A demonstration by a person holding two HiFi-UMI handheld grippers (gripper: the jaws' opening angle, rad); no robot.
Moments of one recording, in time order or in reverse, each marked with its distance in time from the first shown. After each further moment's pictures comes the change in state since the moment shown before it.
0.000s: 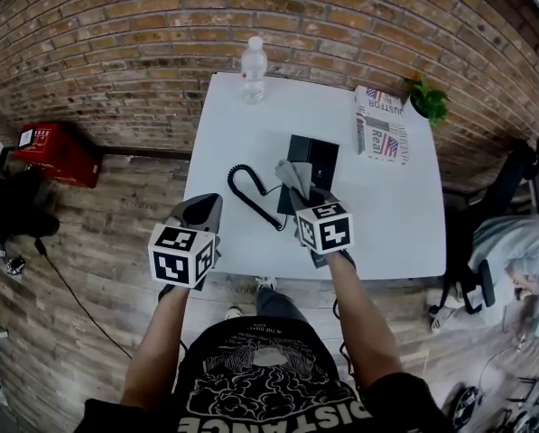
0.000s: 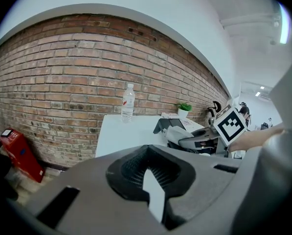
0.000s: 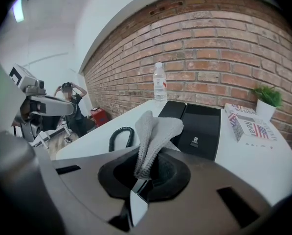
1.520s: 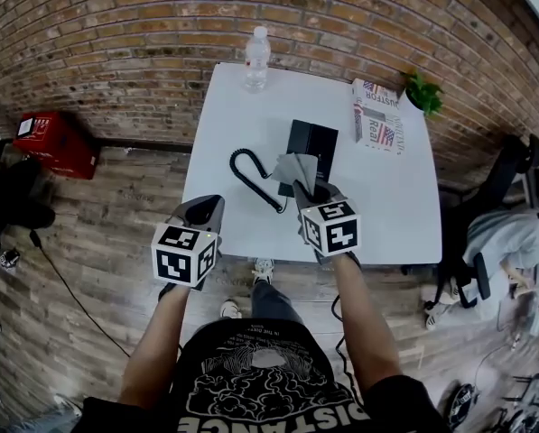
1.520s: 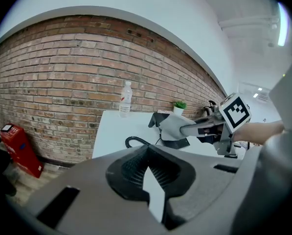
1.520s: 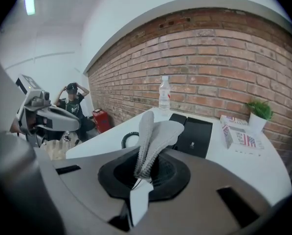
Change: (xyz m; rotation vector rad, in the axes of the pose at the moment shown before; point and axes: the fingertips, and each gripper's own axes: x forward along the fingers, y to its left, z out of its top) left arm -0.032 -0.020 -0.036 -0.011 0.005 -0.023; right arm -0.049 0.028 0.005 -0.063 -0.069 -0.026
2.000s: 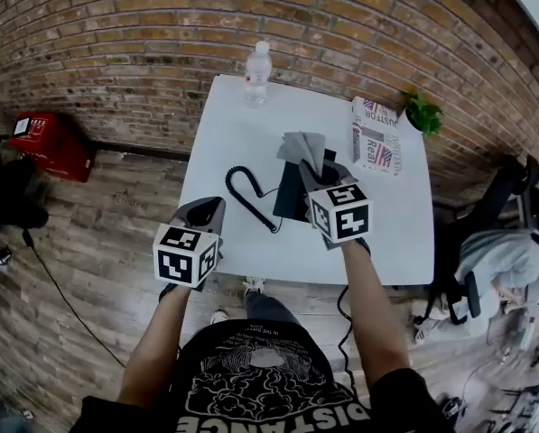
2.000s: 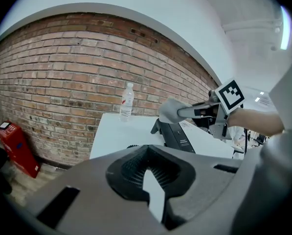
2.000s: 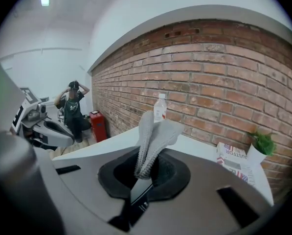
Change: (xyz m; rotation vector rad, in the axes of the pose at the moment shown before) left arm 0.032 0.011 0.026 -0.030 -0.029 0.005; right arm 0.016 -0.045 0.087 -0.125 -0.073 -0.022
